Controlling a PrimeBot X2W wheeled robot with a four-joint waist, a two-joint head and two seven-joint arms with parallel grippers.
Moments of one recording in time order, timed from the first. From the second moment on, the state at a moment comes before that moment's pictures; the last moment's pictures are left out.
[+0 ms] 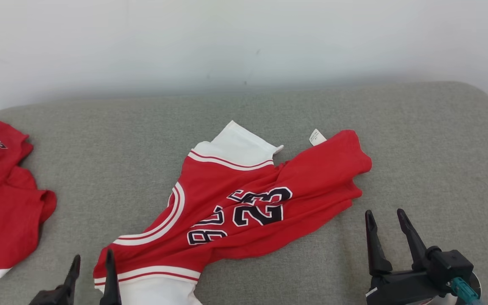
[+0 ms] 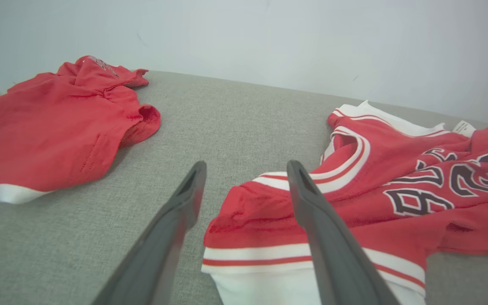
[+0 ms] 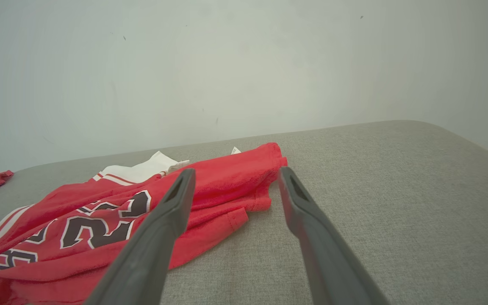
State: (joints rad) left arm -0.04 0.22 -0.14 0.33 -0.44 0.06 -0.26; right arm -0.06 -0.05 -0.02 0.20 0.15 0.13 -0.25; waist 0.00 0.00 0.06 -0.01
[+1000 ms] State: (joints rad) left arm 0.03 0.23 -0.07 0.03 -0.28 0.07 -0.26; right arm -0.33 -0.22 0.07 0.72 0.20 0.13 -0.16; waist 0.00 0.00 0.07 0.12
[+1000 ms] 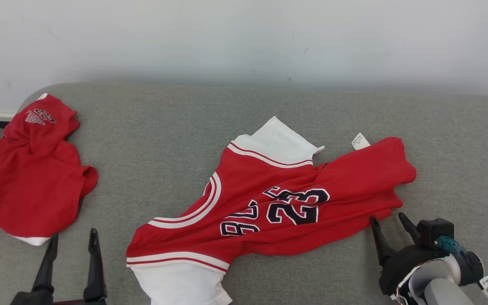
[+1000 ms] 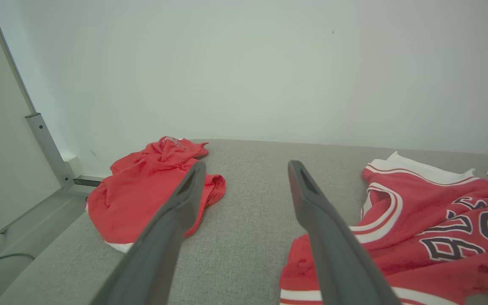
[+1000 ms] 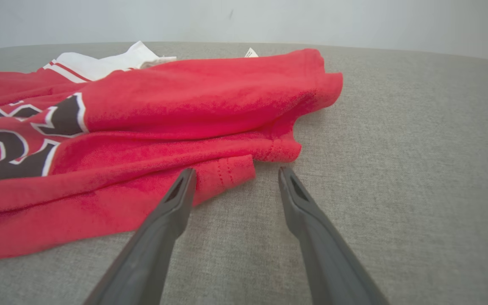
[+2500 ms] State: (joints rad) left arm 0.04 0.13 0.03 0.11 -0.25 0.00 -0.26; right arm -0.28 -0.28 -0.01 0.41 0.28 0.13 0.10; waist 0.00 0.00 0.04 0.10
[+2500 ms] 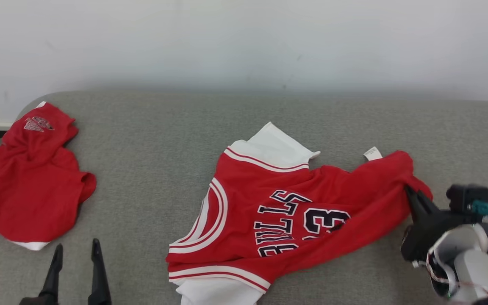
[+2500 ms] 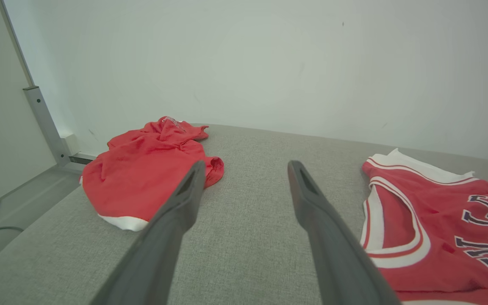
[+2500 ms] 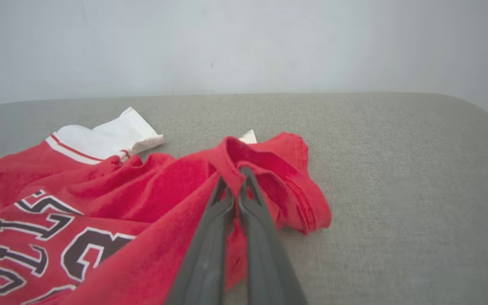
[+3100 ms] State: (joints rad) left arm 0.02 0.11 0.02 0.15 -0.23 -0.03 -0.26; right arm -0.49 -0.28 0.14 0.78 0.33 0.13 -0.23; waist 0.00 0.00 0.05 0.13
